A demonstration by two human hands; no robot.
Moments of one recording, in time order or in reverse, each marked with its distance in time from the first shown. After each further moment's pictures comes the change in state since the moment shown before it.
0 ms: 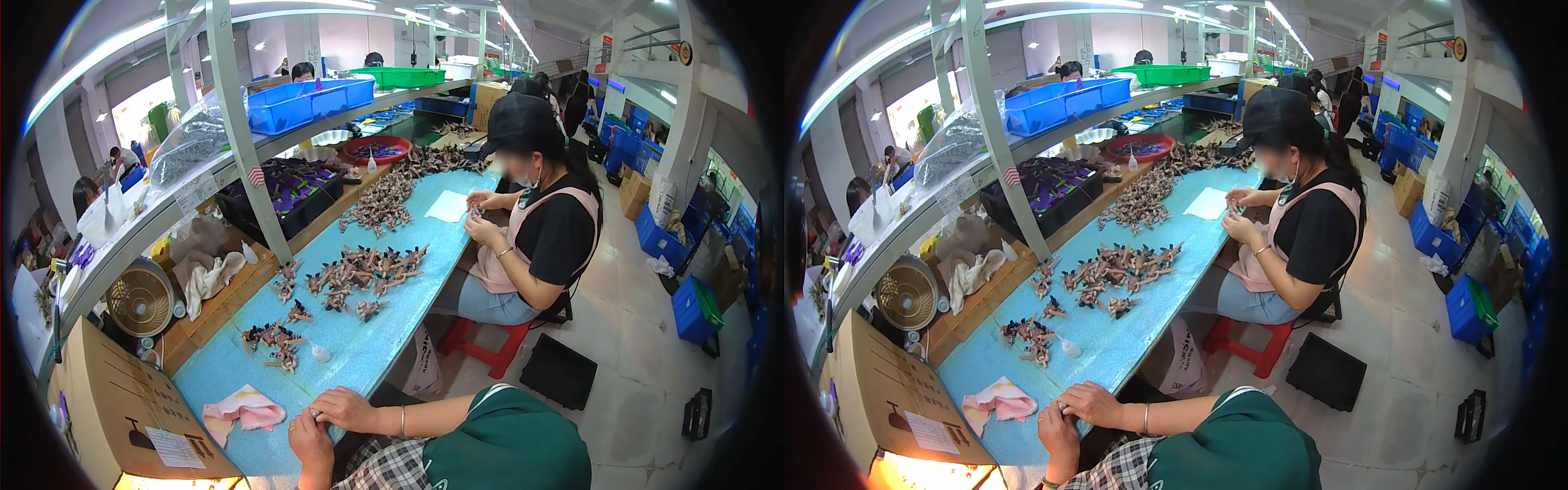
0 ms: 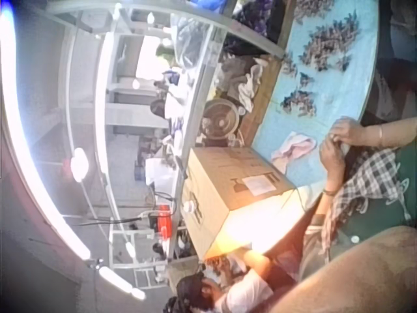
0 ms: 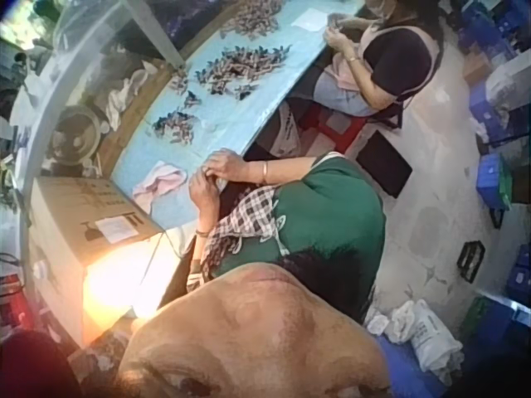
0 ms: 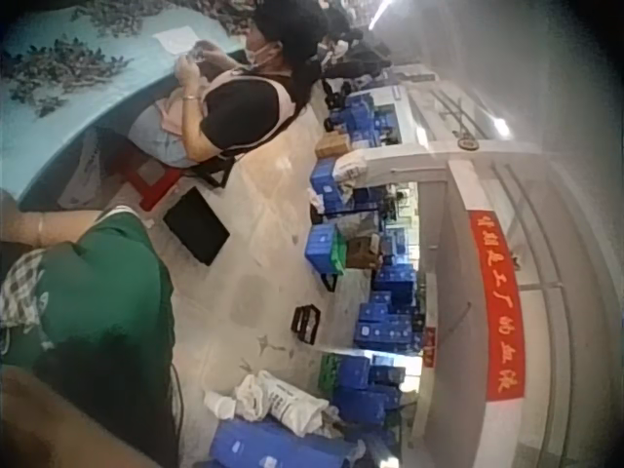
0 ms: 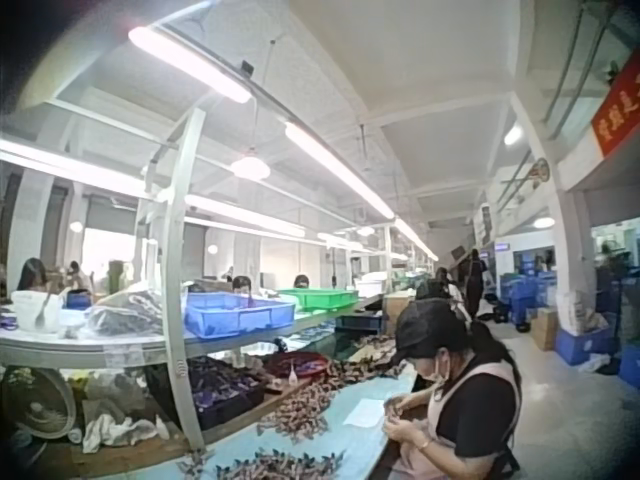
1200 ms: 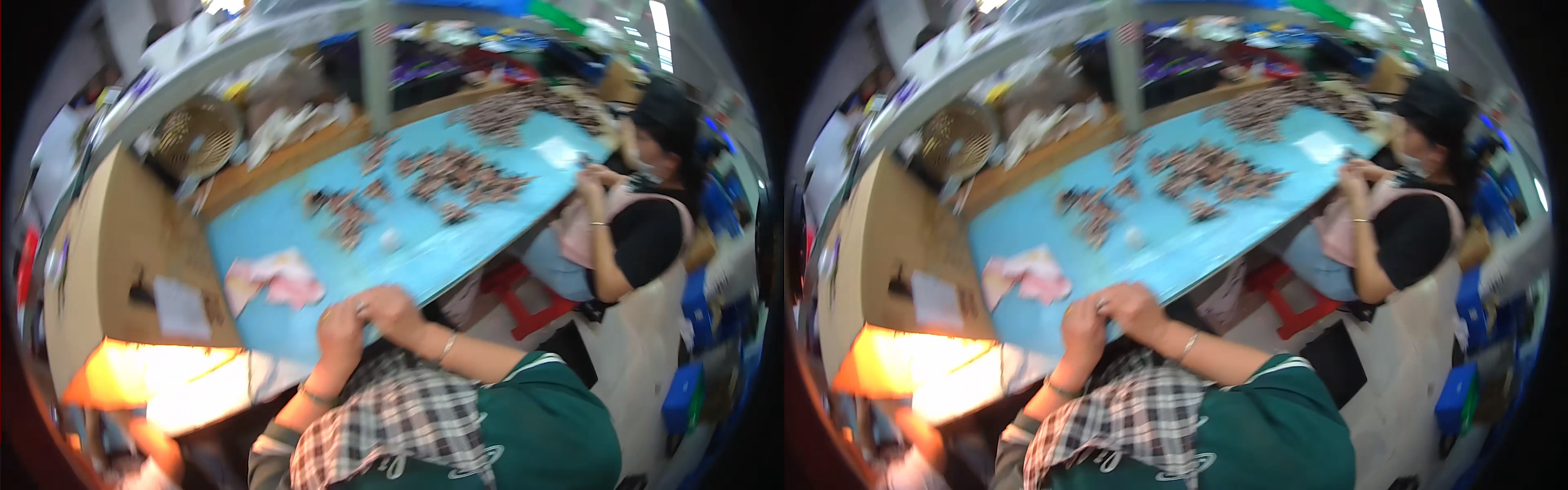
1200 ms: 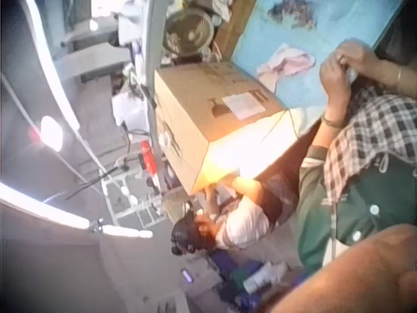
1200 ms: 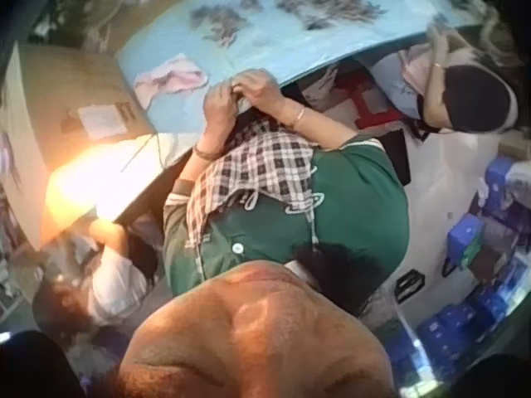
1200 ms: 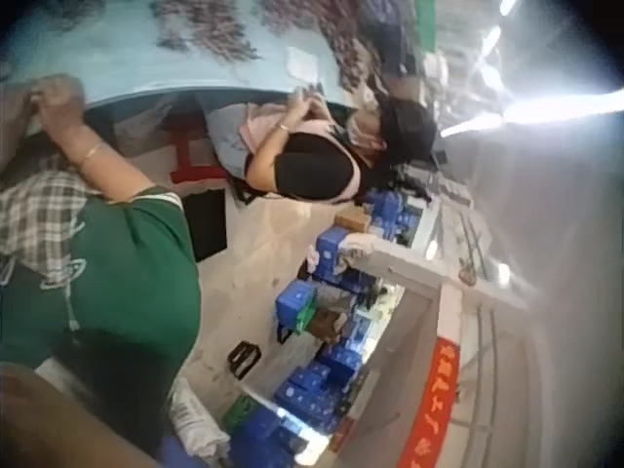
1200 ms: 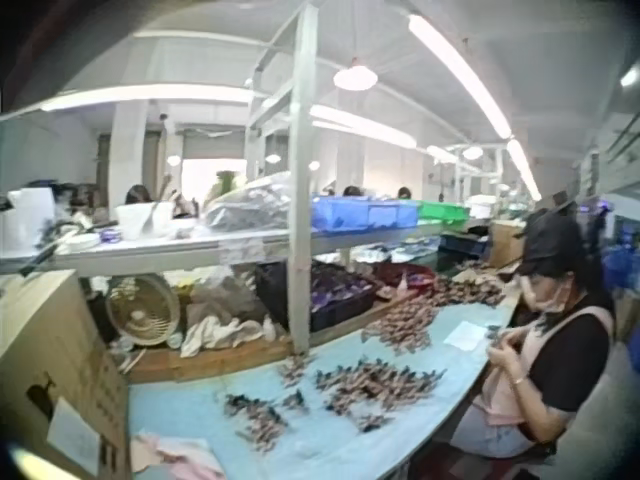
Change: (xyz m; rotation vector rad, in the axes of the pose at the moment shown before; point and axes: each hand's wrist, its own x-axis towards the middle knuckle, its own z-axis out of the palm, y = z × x) left_hand 0.005 0.001 -0.004 -0.073 -0.008 0.019; right_hand 0.009 -0.004 -0.011 0.058 -0.016 -0.068
